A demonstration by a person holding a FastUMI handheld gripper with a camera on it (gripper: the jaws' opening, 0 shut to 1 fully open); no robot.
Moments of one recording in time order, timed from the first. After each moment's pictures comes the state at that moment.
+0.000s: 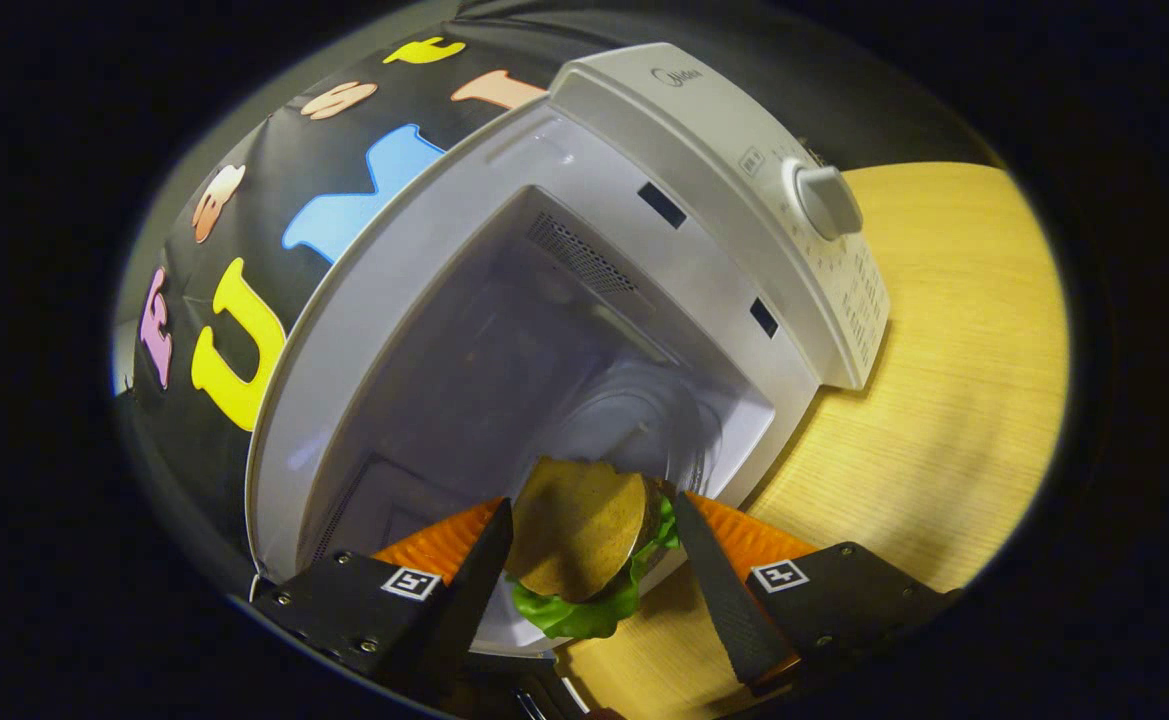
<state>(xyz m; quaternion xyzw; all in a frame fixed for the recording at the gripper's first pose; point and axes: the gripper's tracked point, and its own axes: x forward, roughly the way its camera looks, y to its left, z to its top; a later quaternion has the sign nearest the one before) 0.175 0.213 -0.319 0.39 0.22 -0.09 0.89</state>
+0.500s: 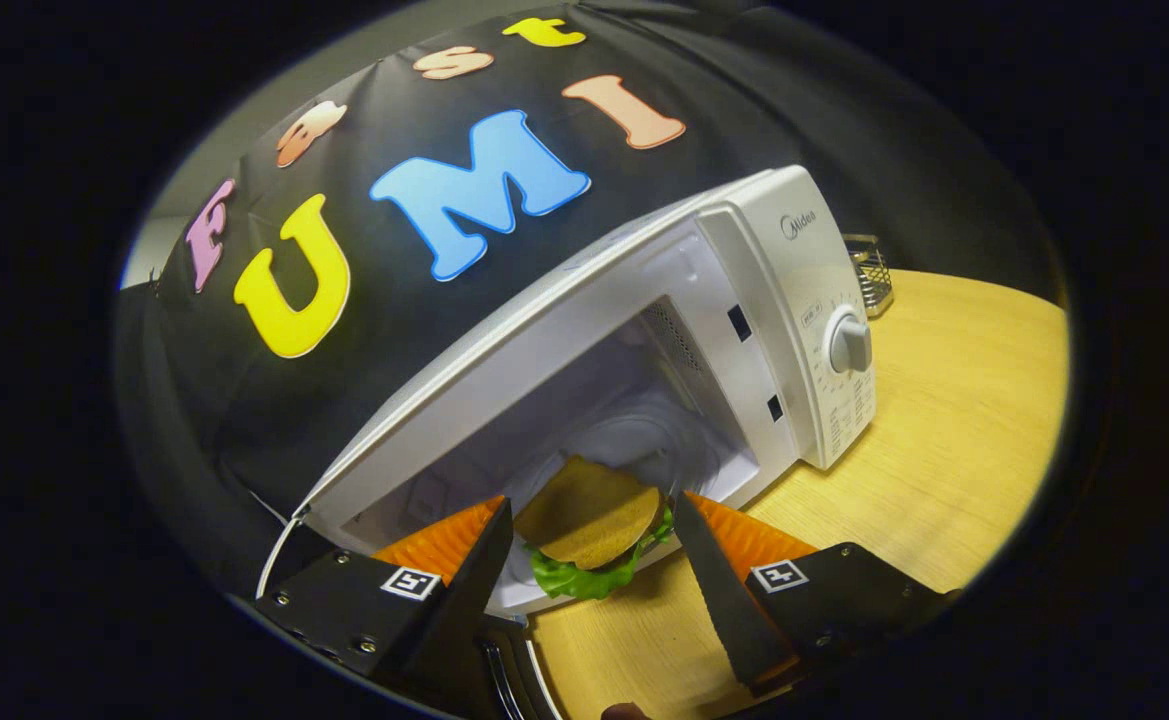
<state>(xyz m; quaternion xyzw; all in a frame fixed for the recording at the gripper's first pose) 0.122 0.214 -0.251 0.28 0.23 -0.02 0.93</state>
